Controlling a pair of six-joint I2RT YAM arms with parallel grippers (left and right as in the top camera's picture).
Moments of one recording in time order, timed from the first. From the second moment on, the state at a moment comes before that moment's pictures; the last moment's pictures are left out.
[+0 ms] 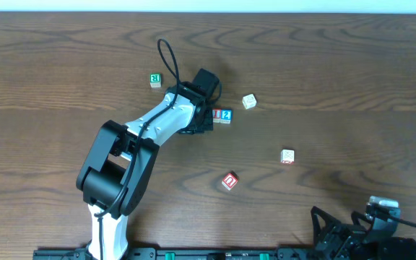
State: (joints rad) left arm -0.52 2.05 1.37 -0.68 0.01 -0.54; right arm 0.42 0.18 0.88 -1.37 0.11 0.60
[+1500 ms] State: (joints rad) left arm -0.52 1.99 1.37 -0.59 -0.19 -0.46; right arm 0.42 0.18 0.88 -1.37 0.11 0.60
